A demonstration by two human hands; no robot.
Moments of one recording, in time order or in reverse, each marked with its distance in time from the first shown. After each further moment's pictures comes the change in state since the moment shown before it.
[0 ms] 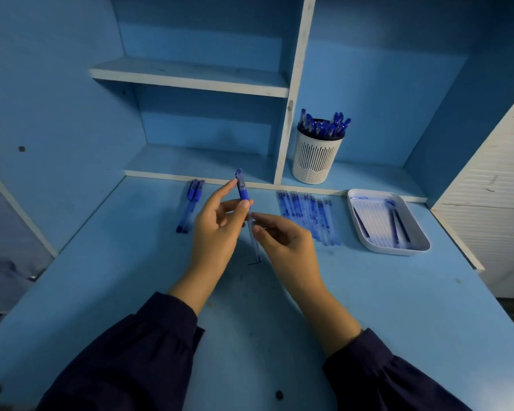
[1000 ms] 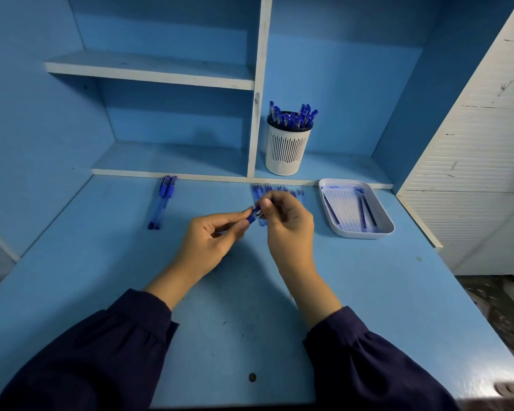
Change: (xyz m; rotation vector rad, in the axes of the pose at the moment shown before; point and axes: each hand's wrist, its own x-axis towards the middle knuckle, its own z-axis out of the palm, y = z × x) left_hand -0.016 -0.010 0.007 0.073 -0.387 0.048; right_hand 0.007 -0.002 -0.026 -0.050 0.273 -0.119
